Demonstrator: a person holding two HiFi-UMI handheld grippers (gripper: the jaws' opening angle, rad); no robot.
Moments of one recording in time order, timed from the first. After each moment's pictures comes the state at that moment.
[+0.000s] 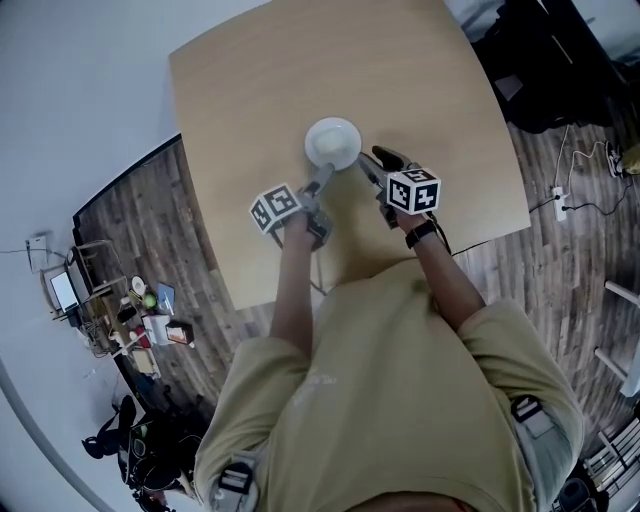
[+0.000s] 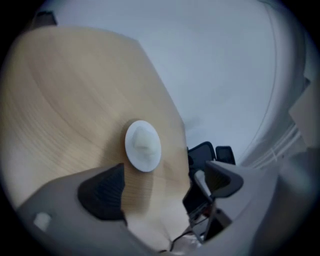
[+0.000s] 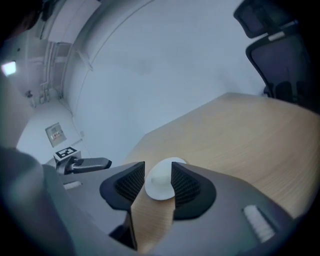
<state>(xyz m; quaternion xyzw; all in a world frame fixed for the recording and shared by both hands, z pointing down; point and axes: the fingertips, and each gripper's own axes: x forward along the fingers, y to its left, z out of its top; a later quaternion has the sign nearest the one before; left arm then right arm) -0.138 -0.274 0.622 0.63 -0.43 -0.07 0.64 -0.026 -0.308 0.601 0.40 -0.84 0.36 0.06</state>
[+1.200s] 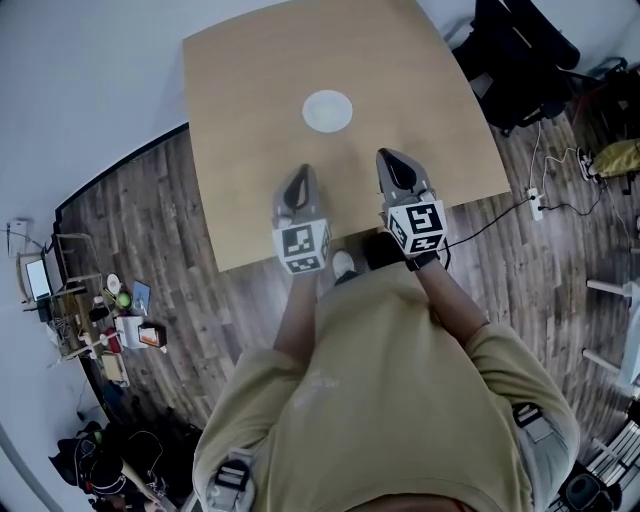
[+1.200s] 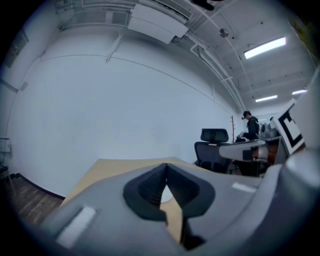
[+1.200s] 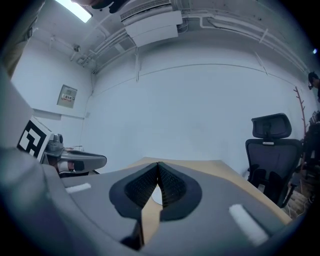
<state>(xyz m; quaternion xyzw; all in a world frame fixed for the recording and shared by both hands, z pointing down) -0.163 -0.092 0.446 0.80 -0.59 0.04 0.06 -0.025 -0.105 0.432 0.50 -0.86 0.04 0.06</state>
